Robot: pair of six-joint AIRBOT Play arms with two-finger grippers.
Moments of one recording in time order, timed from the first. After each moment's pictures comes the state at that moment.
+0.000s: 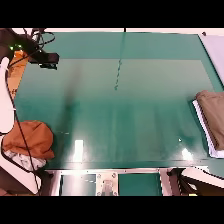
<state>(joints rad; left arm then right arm) 0.00 -1.82 2.11 1.35 -1.55 -1.44 -0.97 -1.25 1.28 -1.42 1.54 1.91</state>
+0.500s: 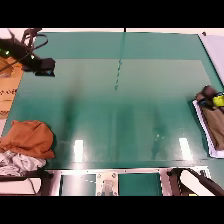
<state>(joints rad) 0.00 -1.46 1.68 1.30 -1.51 -1.46 -0.40 -1.01 1.02 -1.34 1.29 1.81</state>
